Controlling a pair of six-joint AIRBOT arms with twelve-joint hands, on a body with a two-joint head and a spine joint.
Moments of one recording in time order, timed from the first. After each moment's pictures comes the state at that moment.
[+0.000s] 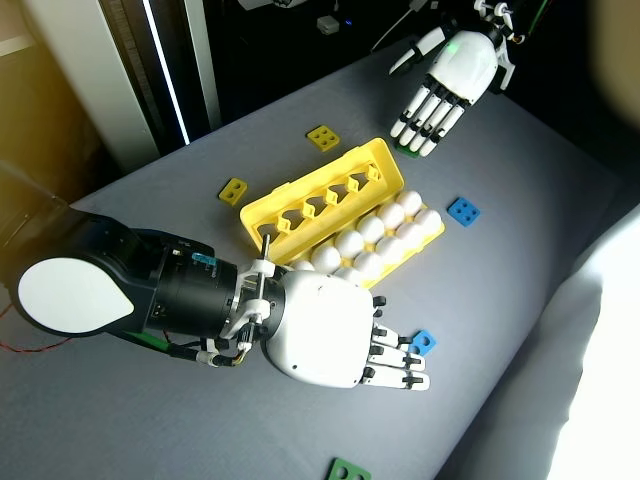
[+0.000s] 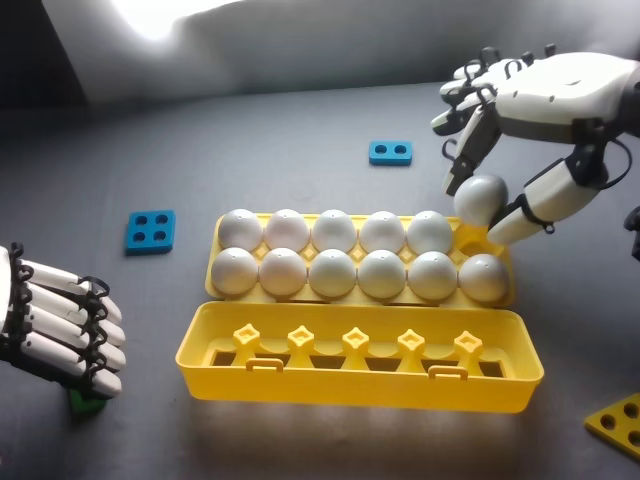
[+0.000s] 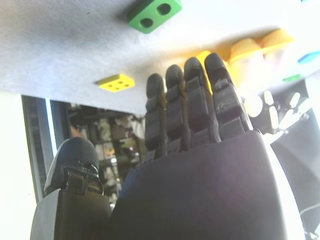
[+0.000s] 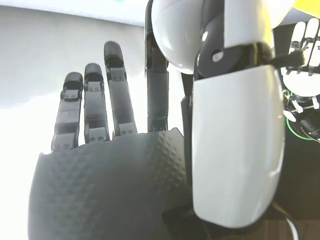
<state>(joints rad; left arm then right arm) 0.60 -0.86 1.13 1.38 -1.17 -0.13 -0.23 -1.16 1.41 -0.64 0.30 -0.19</state>
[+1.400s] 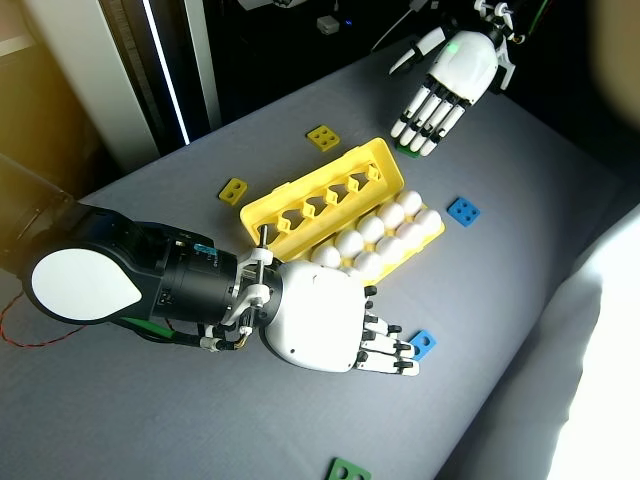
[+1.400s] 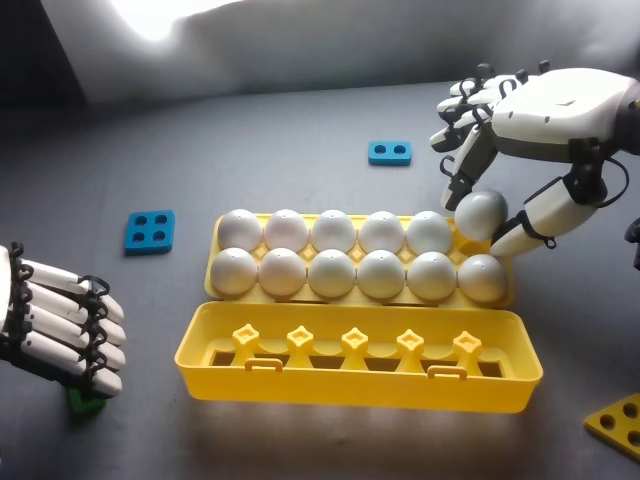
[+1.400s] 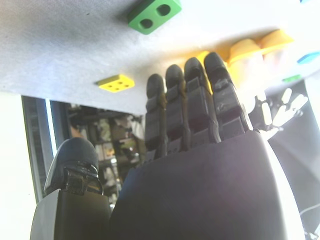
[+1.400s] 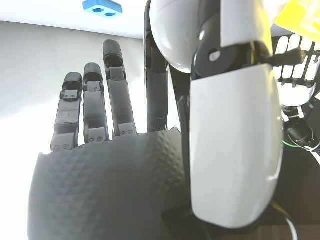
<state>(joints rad) 0.60 -0.86 1.13 1.38 -1.16 -0.13 -0.25 -1.17 1.40 -0.65 0.32 -0.22</state>
